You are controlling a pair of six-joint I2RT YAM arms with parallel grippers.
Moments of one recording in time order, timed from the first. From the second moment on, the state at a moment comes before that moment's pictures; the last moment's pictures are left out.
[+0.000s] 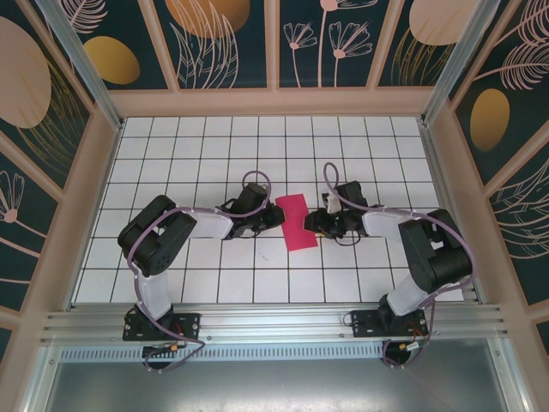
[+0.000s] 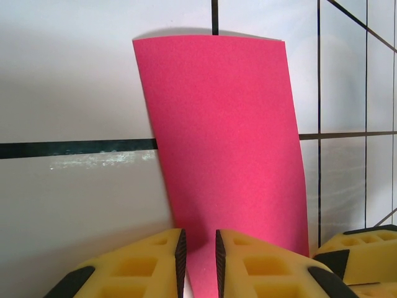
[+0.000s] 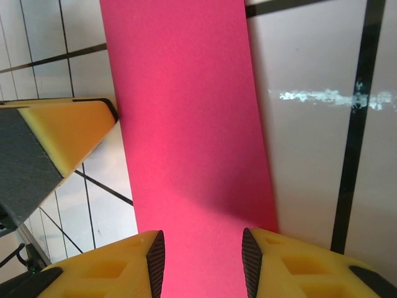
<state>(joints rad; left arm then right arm) -0.71 1.89 0.88 0.24 0.23 -0.92 0.39 1.59 0.67 -0.09 -0.59 0.59</state>
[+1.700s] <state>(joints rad) -0.71 1.89 0.91 0.19 0.23 -0.90 0.37 1.59 0.64 -0.04 -0.61 0.63</state>
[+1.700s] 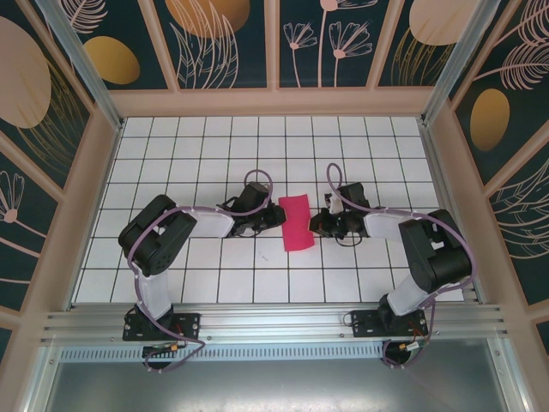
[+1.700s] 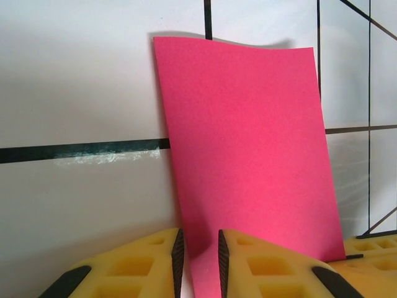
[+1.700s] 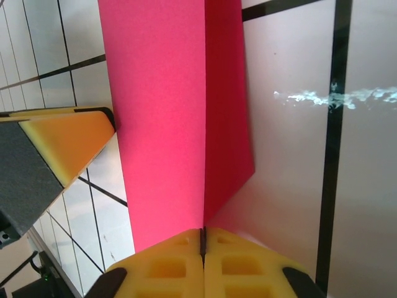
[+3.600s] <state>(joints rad) -1.18 1.92 1.13 -0.13 -0.41 -0.42 0.37 1.56 0.66 -0.10 -0.58 0.77</state>
